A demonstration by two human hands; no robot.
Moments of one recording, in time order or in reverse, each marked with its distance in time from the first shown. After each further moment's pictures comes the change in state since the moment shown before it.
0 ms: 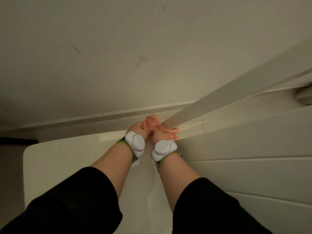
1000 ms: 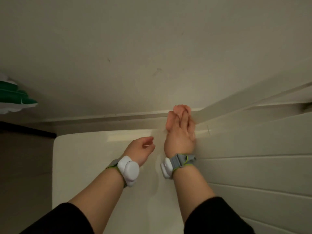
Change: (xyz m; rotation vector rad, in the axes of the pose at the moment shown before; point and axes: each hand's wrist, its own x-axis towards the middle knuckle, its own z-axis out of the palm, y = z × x) left_hand -0.108 -0.014 -0.030 0.030 -0.013 0.091; right_hand -0.064 -0.017 -0.038 -0.955 0.463 -0.952
